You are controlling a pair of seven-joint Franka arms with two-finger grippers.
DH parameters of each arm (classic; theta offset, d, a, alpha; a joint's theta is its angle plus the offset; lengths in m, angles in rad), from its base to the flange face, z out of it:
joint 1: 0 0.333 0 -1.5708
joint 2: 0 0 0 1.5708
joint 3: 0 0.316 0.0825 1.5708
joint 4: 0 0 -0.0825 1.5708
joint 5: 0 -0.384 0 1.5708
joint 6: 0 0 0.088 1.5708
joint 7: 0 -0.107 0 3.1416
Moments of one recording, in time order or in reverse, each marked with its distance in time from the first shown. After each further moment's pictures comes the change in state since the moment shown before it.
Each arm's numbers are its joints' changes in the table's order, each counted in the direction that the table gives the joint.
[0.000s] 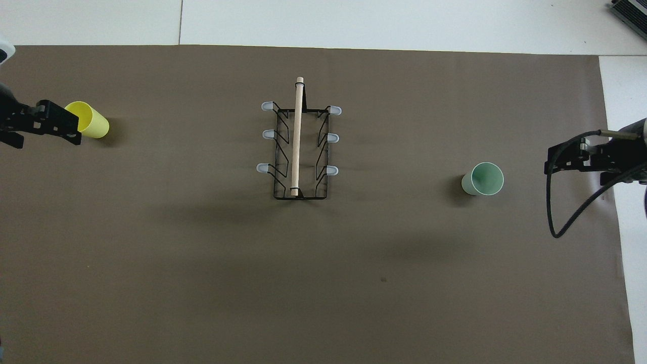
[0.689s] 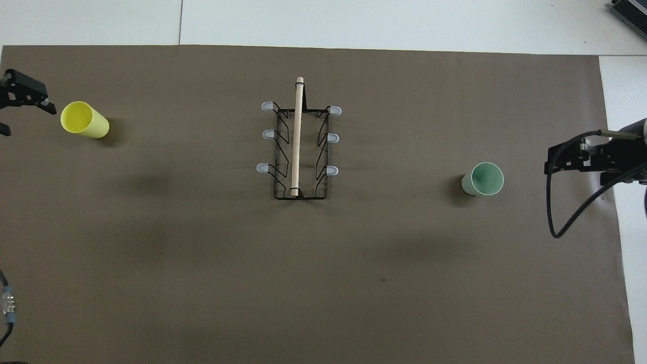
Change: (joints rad) left arm -0.025 0.253 0.319 0.126 0.276 -0.097 0.162; right arm 0.000 0.000 0.000 0.000 0.000 0.000 0.000
